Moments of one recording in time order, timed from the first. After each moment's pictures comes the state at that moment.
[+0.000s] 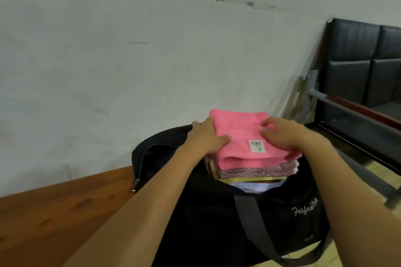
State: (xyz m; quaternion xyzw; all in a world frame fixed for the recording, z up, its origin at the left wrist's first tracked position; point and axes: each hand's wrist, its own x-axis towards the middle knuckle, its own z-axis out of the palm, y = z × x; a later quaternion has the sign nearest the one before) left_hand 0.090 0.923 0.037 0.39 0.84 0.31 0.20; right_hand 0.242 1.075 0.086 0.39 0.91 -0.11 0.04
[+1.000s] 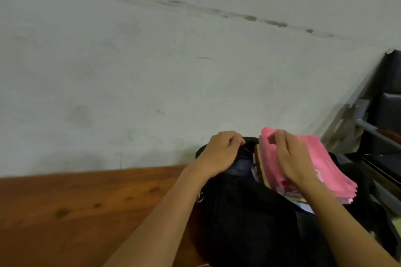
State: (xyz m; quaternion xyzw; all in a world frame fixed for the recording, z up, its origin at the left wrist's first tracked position) left_hand 0.065 0.793 0.056 0.41 0.75 0.50 0.14; right_hand 0.178 0.956 0.057 0.24 0.90 -0.18 -0.31
